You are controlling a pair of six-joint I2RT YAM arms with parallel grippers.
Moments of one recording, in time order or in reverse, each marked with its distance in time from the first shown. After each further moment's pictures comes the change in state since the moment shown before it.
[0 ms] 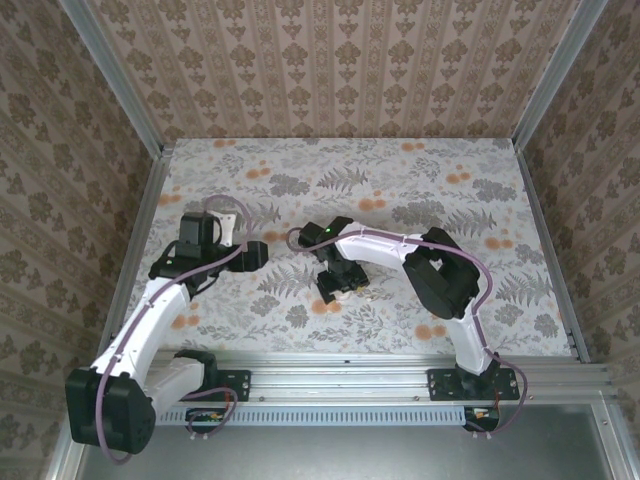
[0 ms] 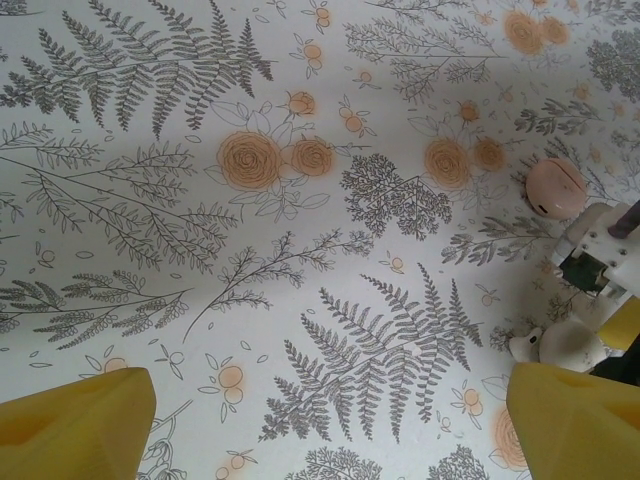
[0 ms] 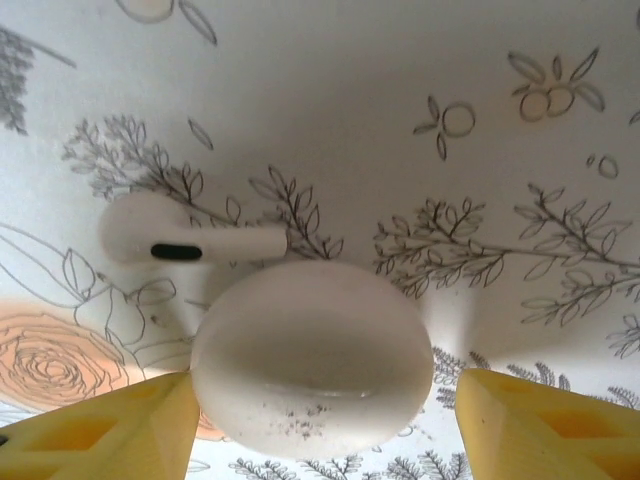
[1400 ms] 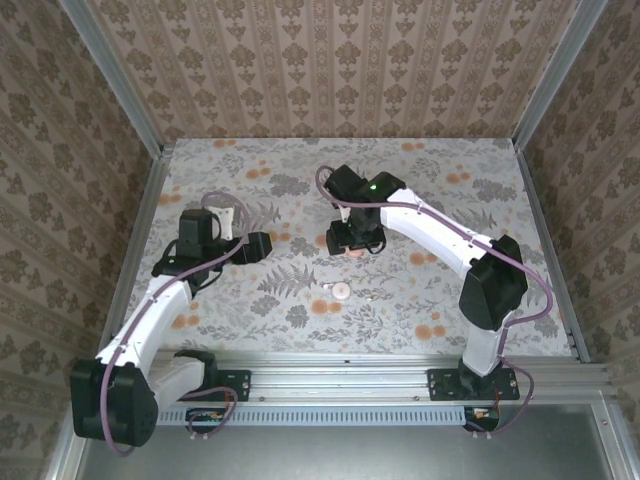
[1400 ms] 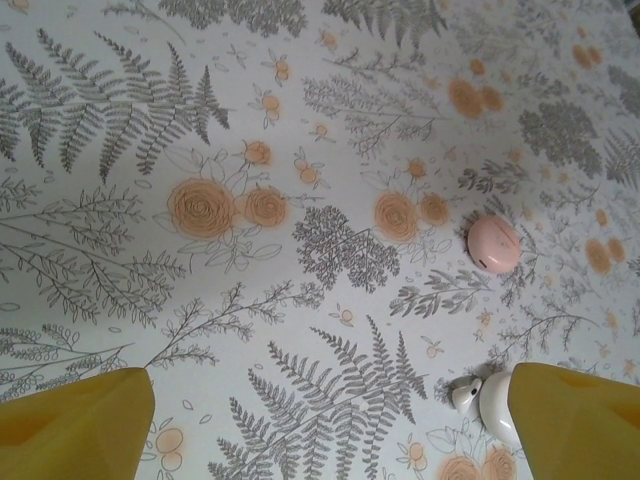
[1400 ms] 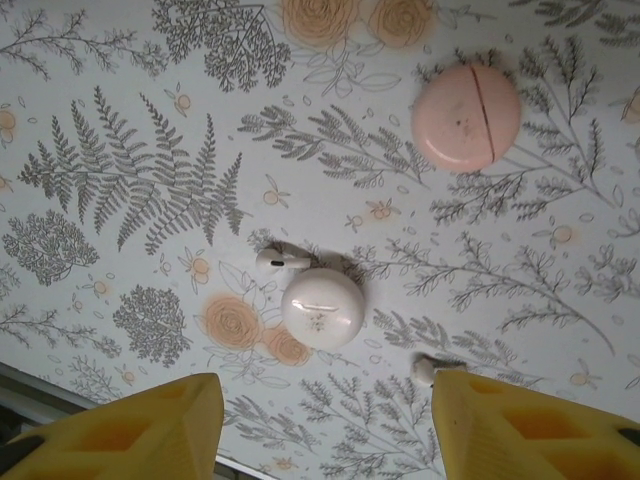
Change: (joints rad) left arm 0.026 0.047 -0.026 0.156 0.107 -0.105; right arm -0.144 -0.253 0.160 -0.089 -0.052 0.036
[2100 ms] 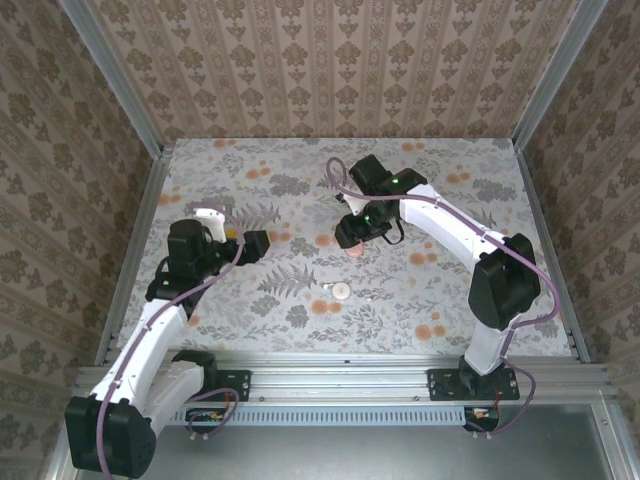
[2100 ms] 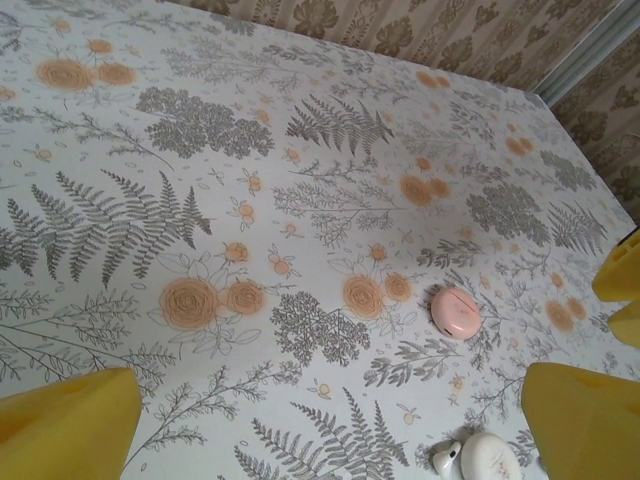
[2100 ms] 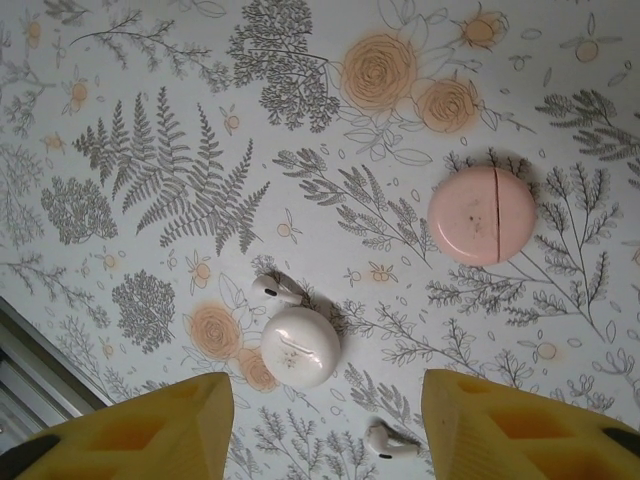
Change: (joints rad) left arm 0.000 -0.186 -0.109 0.192 -0.010 -0.022; right arm -0.139 -0.043 -0.108 0.164 -0.200 -0.358
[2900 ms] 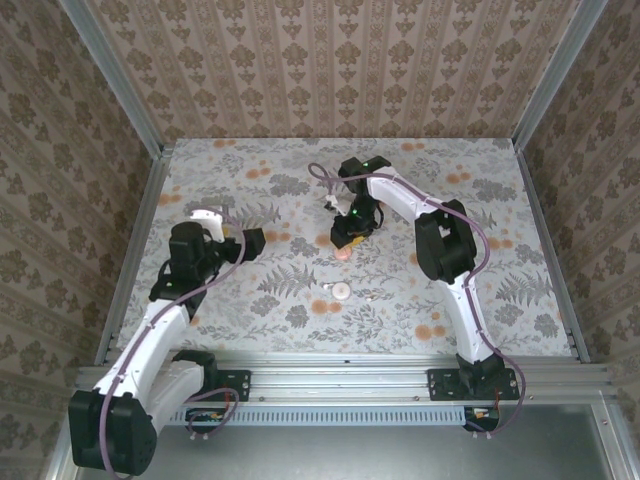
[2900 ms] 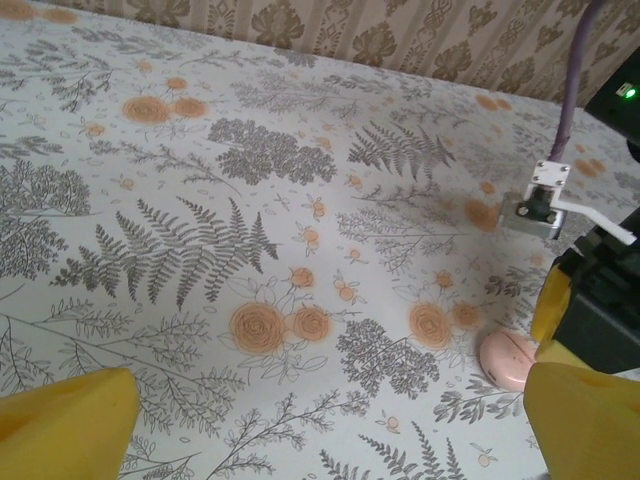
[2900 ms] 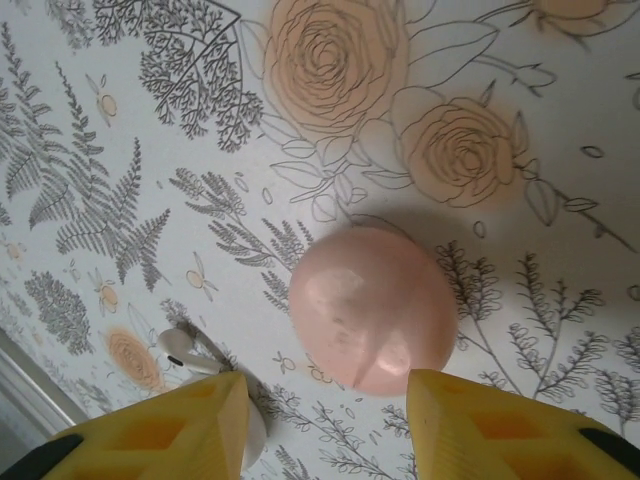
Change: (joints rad) left arm 0.008 0.016 -0.041 0.098 -0.111 0.044; right arm -0.085 0.541 0.434 -0.267 -0.152 -0.261
